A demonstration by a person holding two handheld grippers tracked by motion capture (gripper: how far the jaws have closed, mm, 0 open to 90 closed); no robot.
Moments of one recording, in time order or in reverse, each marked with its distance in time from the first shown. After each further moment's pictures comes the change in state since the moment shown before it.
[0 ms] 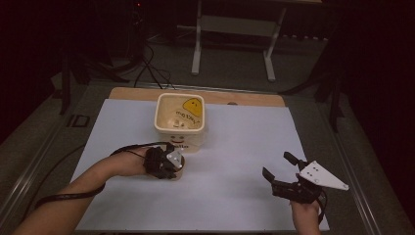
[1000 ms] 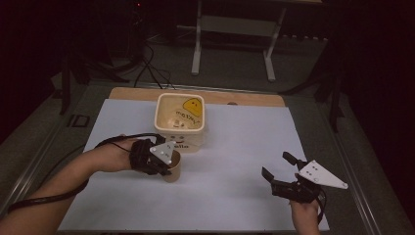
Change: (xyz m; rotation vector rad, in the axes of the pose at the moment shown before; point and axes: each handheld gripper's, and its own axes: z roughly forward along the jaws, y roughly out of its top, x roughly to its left) left arm -0.018 0.010 -0.079 -0.080 -0.041 0.068; right arm 0.000 0.000 0.002 0.007 0.011 0.014
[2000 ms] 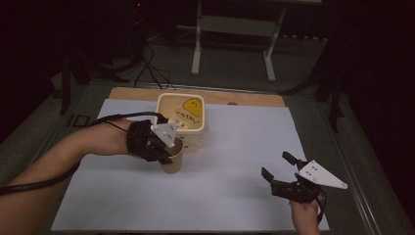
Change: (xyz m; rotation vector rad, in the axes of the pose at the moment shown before) left arm 0.007 0.042 -0.064 0.020 -0.015 0.005; right arm 0.000 0.000 0.000 -0.002 0.001 -0.010
